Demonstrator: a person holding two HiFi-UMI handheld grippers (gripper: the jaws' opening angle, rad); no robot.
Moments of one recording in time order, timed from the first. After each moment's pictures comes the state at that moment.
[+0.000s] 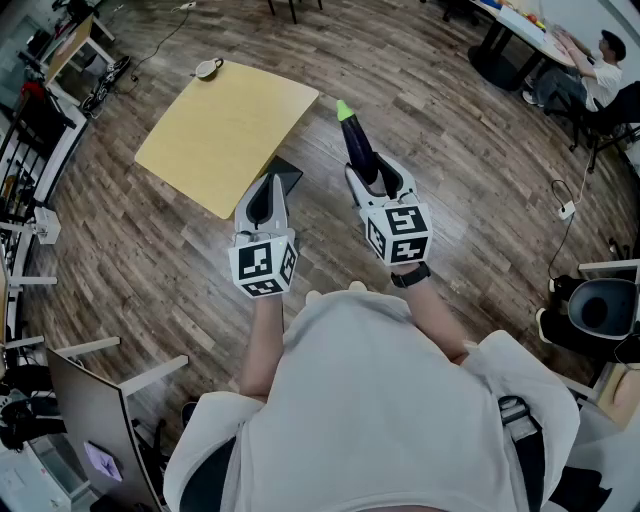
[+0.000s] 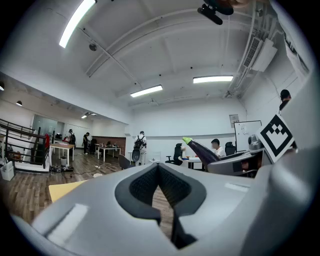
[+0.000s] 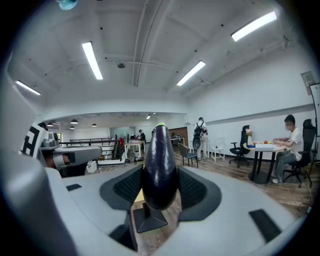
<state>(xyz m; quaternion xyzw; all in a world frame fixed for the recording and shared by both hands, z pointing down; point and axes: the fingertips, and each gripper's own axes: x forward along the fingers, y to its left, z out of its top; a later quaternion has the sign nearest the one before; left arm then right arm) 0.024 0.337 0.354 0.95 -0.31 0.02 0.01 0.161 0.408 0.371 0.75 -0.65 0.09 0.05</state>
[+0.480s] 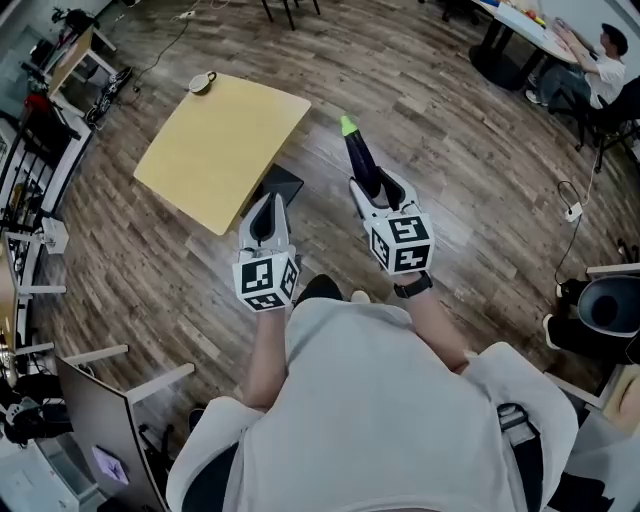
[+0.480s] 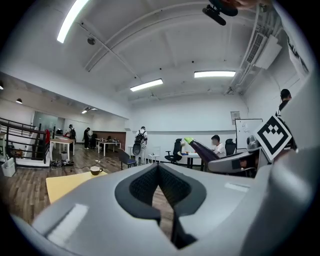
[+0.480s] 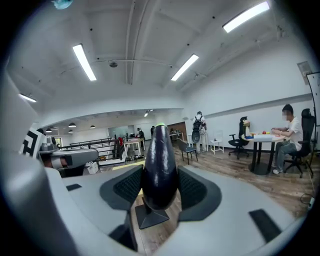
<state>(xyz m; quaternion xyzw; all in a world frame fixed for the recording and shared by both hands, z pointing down) 0.061 0.349 0.383 0.95 -0.32 0.04 0.03 0.209 0.421 0.400 0.74 -0.66 0.13 0.04</state>
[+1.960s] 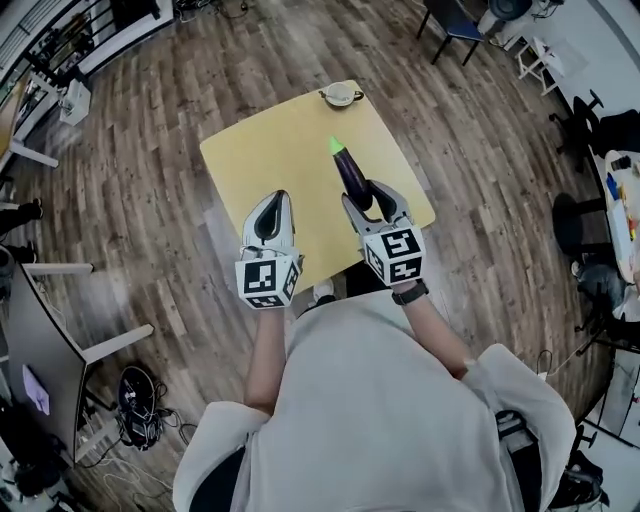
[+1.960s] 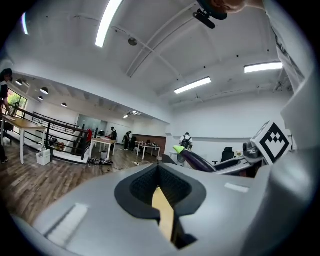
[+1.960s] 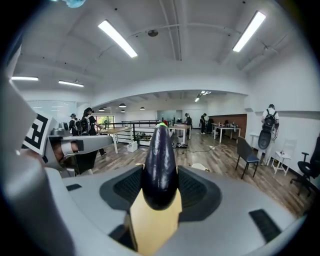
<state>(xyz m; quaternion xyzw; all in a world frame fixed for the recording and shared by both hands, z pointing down) -0.084 -0.078 0.416 0.85 -0.52 -0.01 0.08 0.049 -0.076 0.443 0.50 -0.84 0.10 0.17</state>
